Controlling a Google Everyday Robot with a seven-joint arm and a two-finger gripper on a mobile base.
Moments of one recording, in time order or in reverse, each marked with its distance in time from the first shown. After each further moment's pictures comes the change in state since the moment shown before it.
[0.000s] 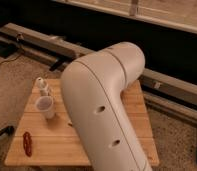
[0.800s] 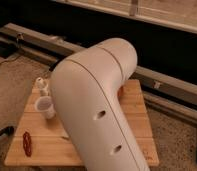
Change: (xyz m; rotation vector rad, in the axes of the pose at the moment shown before) arm 0.064 0.034 -0.003 -0.030 0.017 -0.125
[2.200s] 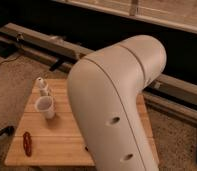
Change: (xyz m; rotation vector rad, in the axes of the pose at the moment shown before) arm 0.012 -0.126 -0.006 0.026 -0.012 0.202
